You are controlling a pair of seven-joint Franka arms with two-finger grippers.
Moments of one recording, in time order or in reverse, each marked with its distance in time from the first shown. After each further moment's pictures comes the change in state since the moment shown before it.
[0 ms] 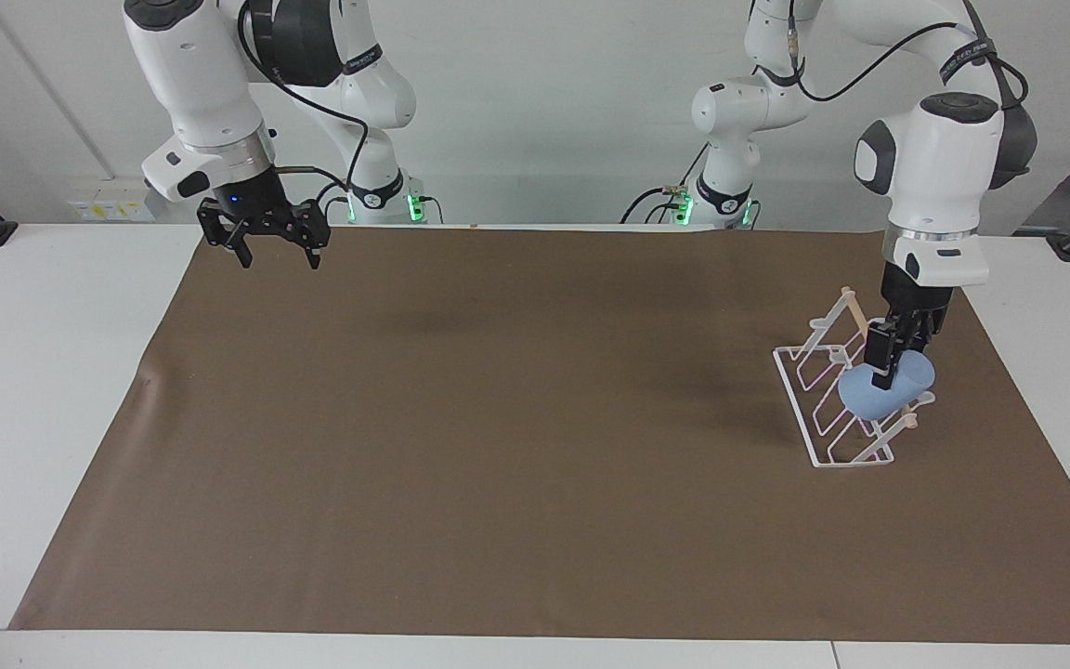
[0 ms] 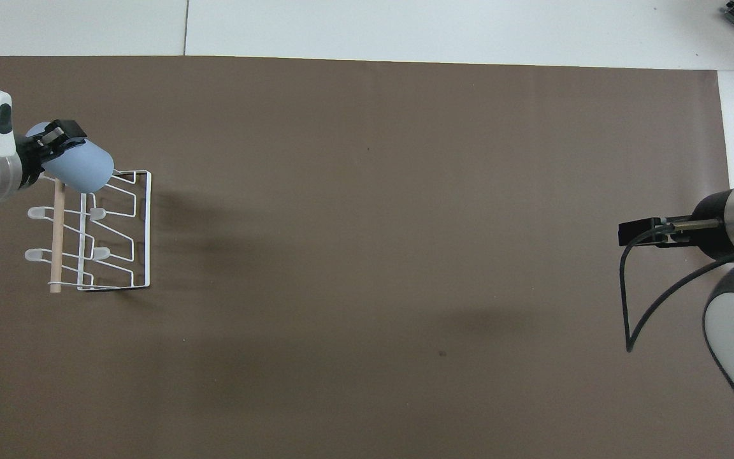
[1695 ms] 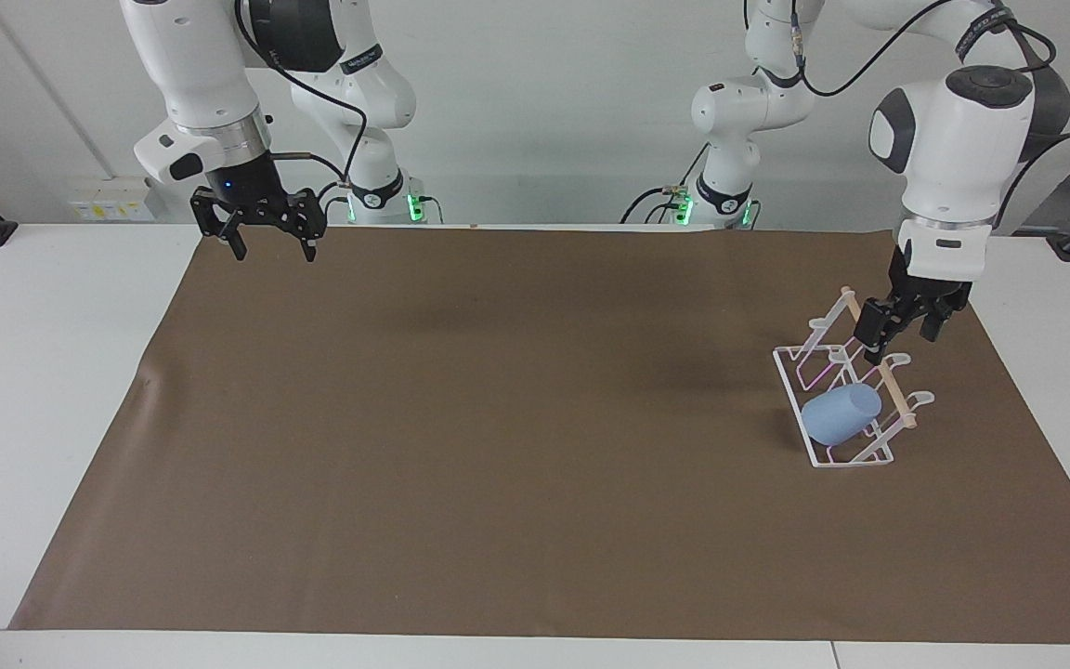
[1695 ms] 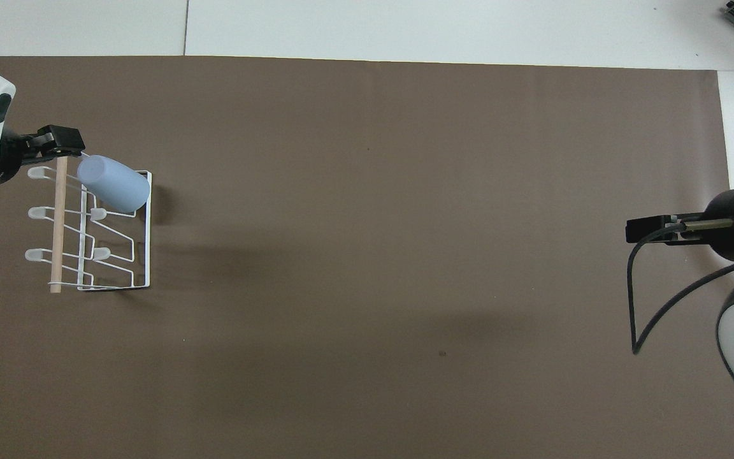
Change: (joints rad) left arm -0.014 0.022 -0.012 0.208 -0.033 -0.380 0.321; right arm 0.000 -0.016 0.000 0.018 0.000 0.000 0.000
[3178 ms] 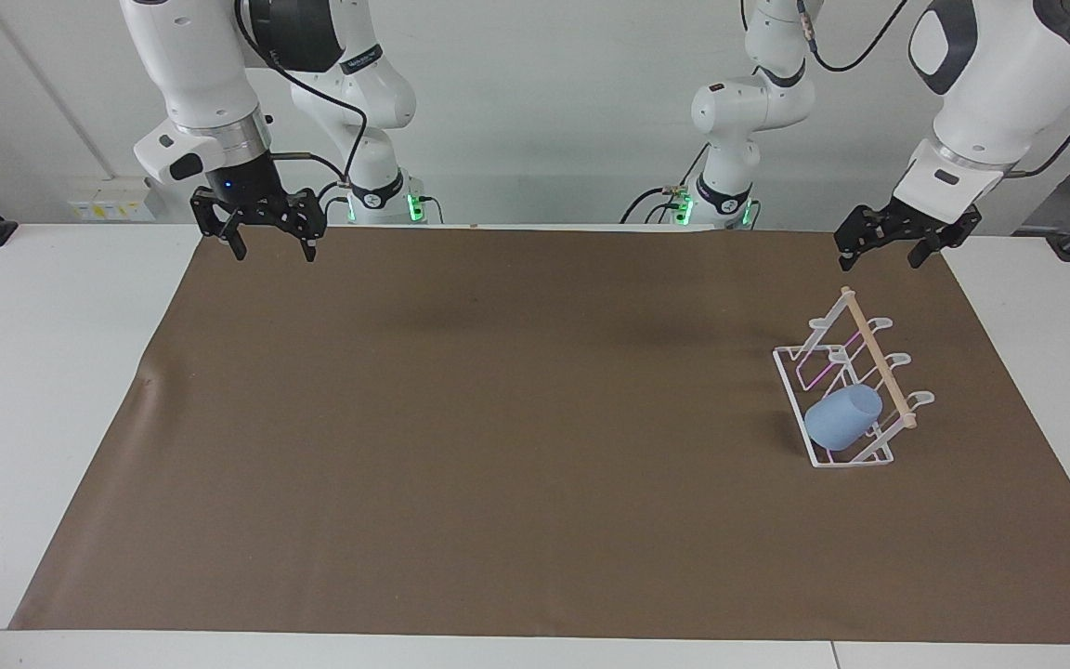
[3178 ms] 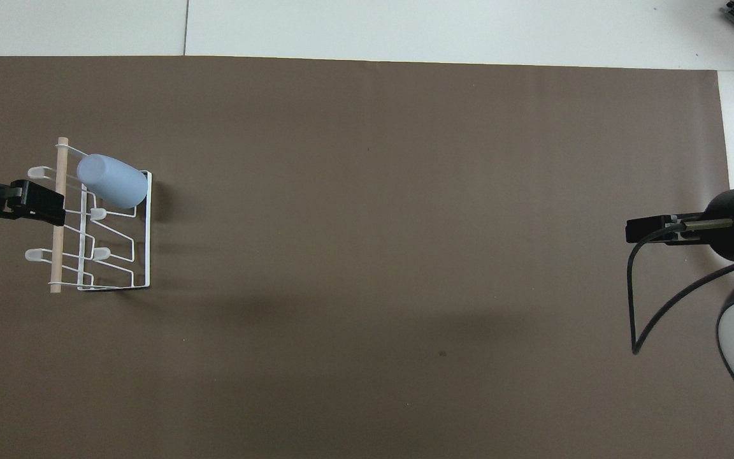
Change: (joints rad) left arm 0.000 -0.024 -0.004 0.182 -0.123 -0.491 0.339; right arm 0.000 0.000 0.000 0.000 0.000 0.000 0.000
